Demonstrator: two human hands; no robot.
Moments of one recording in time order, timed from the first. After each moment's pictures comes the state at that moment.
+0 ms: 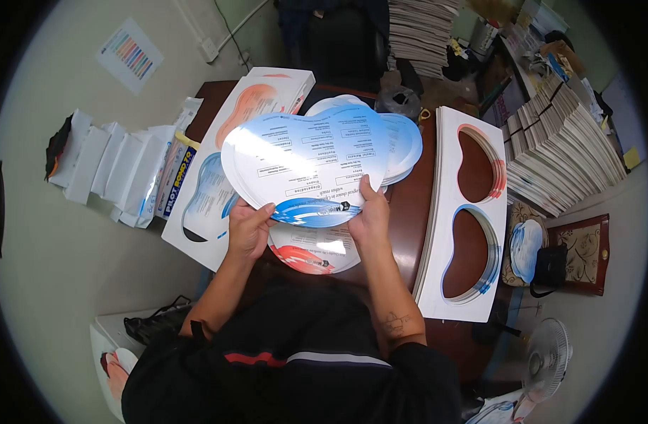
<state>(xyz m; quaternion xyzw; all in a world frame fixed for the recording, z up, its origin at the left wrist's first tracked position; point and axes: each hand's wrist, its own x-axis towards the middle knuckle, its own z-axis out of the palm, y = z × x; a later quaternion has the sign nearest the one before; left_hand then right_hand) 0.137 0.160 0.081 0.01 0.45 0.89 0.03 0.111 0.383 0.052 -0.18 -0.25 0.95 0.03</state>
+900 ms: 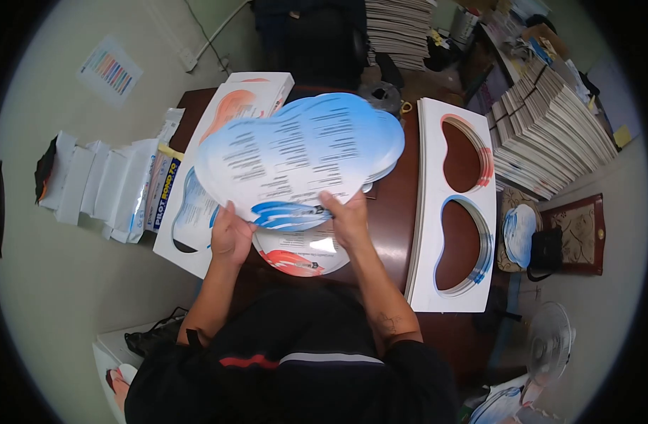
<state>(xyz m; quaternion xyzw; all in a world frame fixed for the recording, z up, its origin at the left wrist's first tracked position) 0.130 0.152 0.085 0.00 0.38 0.92 0.07 0.126 0.382 0.044 -0.01 -0.42 0.91 0.05</state>
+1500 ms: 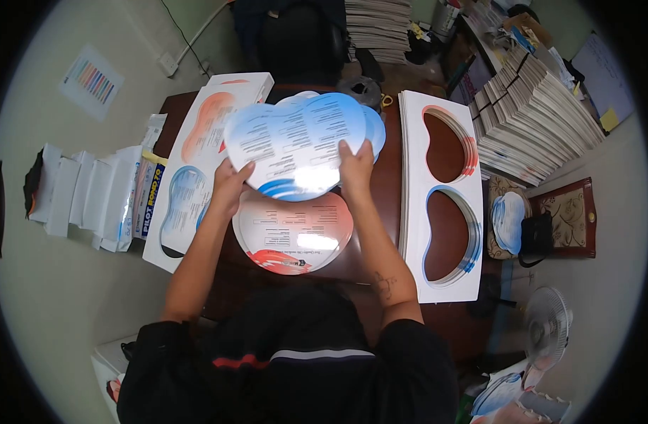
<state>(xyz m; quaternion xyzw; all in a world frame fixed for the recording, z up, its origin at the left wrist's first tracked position) 0.031 0.179 0.060 -0.02 0.63 0.77 0.09 0.050 0.432 0.045 -0.18 -0.56 0.79 0.20</state>
